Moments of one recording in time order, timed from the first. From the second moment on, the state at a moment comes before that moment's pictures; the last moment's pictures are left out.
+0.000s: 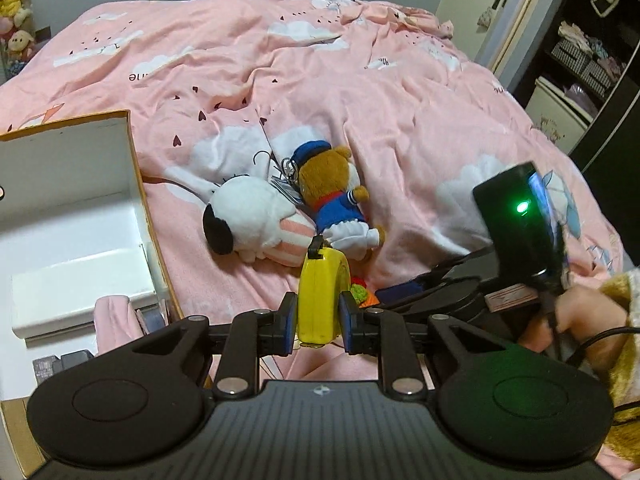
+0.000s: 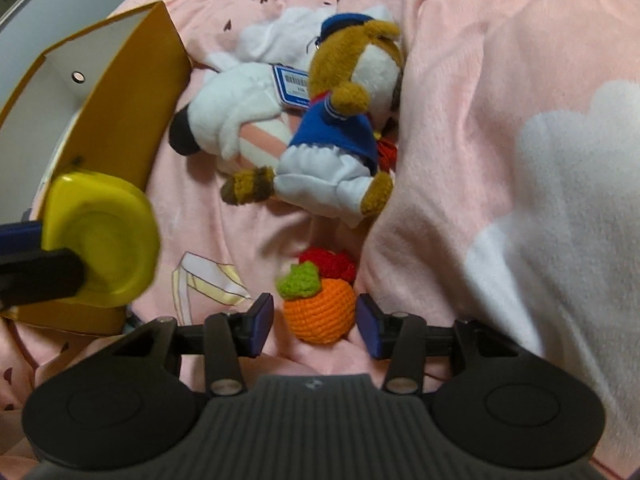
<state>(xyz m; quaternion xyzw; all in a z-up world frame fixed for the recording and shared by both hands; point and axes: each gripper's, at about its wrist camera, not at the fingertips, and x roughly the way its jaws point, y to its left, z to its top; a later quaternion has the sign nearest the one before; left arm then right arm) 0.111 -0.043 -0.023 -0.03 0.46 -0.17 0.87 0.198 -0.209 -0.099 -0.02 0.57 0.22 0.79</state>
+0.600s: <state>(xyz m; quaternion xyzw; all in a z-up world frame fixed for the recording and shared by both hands) 0.078 0.053 0.054 -0.01 0.46 -0.06 0.89 0.164 -0.186 -0.003 0.00 0.44 0.34 0.83</state>
